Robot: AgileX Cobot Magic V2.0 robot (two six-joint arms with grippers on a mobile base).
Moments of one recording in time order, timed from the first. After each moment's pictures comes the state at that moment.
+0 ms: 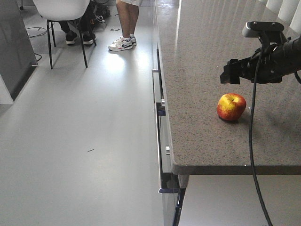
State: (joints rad) left arm 0.00 -0.01 0.02 0.11 0.19 -0.15; right arm -0.01 1.77 -1.51 0.34 0.73 -0.33
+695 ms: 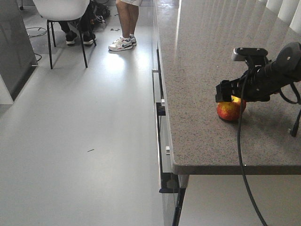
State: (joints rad) left arm 0.00 -0.01 0.02 0.11 0.19 -0.15; right arm -0.01 1.94 -1.51 0.32 0.69 -0.31
